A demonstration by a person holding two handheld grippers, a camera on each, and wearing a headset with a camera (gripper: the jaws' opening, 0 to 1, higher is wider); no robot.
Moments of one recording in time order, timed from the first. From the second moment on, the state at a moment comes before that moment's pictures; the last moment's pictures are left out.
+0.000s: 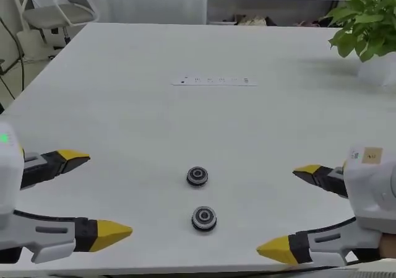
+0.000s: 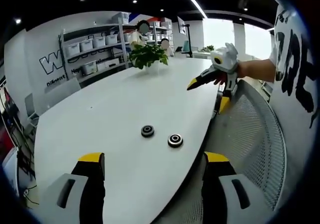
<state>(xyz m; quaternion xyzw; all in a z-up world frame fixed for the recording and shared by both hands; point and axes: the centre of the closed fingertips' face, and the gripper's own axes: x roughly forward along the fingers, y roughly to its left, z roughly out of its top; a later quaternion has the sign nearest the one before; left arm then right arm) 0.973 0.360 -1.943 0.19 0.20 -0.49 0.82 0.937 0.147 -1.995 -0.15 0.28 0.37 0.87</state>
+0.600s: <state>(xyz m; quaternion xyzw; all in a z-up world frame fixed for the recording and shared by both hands) 0.983 0.346 -1.943 0.20 0.19 -0.51 0.81 0.952 0.157 -1.998 -0.17 0.27 0.40 0.86</state>
